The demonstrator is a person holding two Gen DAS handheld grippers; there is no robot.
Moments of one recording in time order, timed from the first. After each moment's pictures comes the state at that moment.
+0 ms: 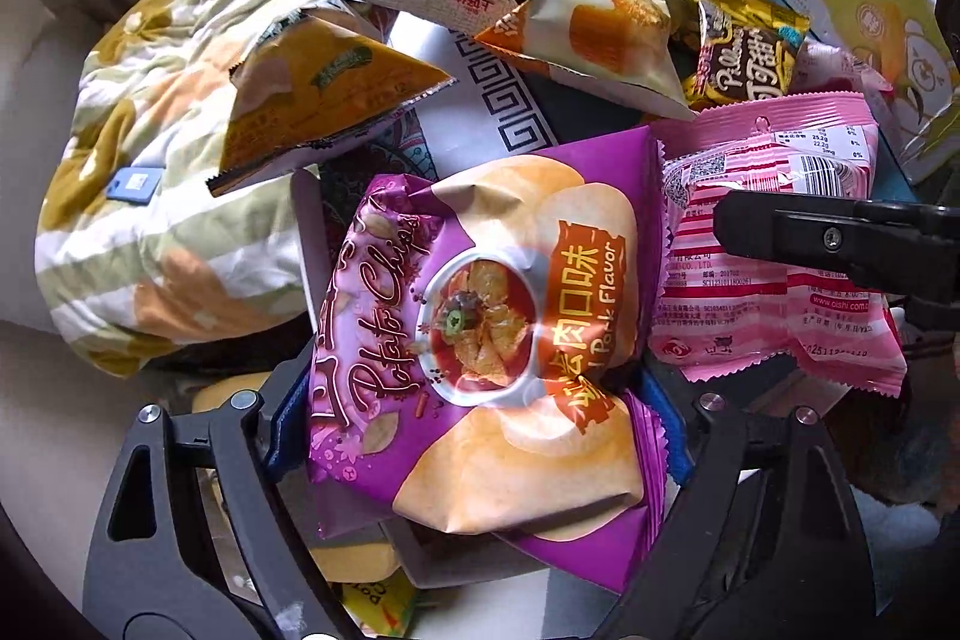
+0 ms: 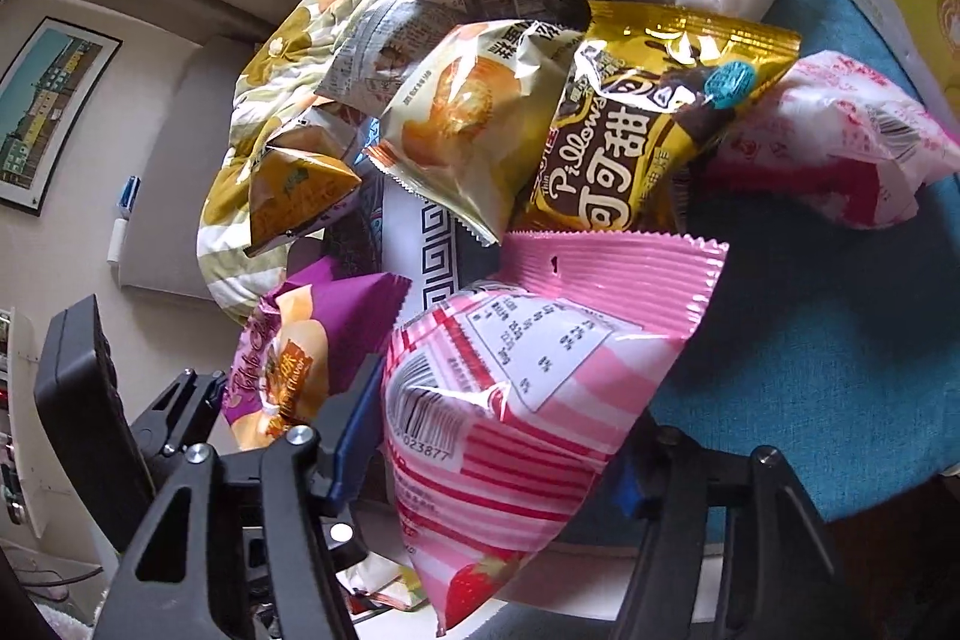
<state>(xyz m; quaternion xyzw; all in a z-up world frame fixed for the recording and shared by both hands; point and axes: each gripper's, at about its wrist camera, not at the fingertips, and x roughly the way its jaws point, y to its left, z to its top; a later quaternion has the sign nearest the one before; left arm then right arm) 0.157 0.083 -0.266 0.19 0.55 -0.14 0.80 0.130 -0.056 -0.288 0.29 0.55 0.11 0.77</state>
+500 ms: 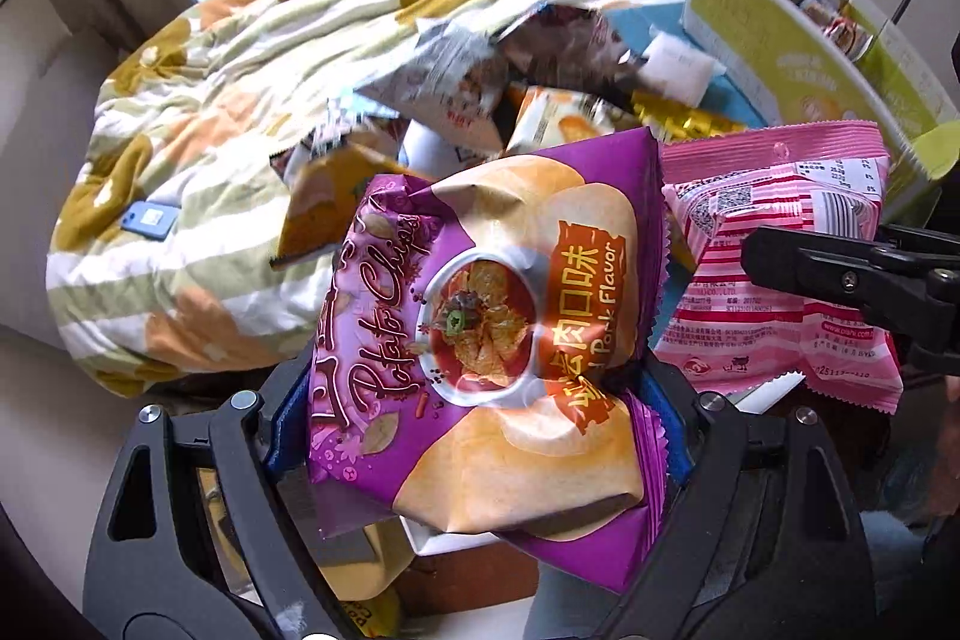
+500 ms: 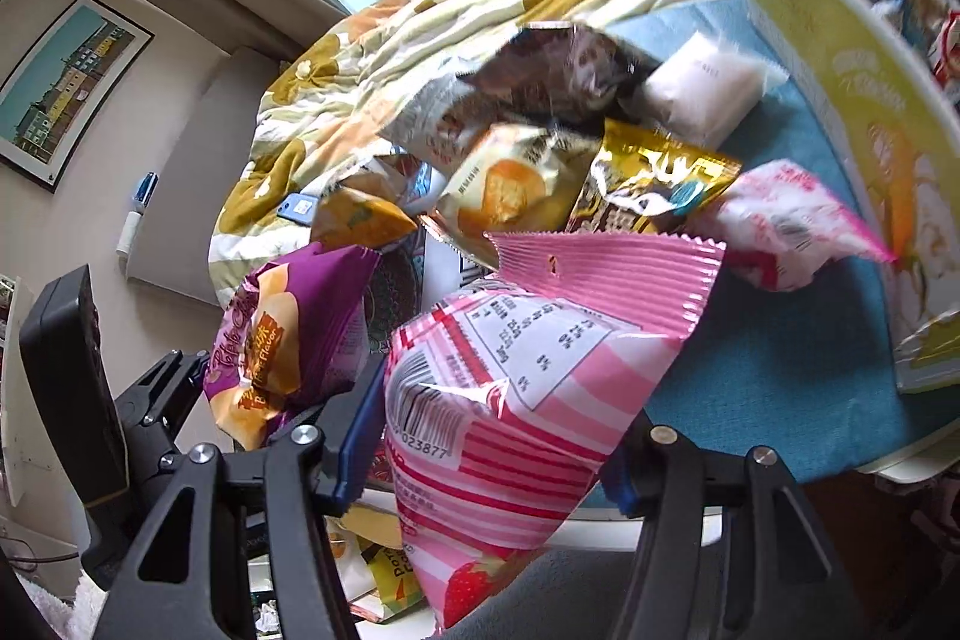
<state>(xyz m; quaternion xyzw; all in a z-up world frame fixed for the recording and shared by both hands) 0.147 0.072 -0.195 0.17 0.51 -0.15 0.83 0.105 -0.068 -0.222 0.26 0.51 0.11 0.81</state>
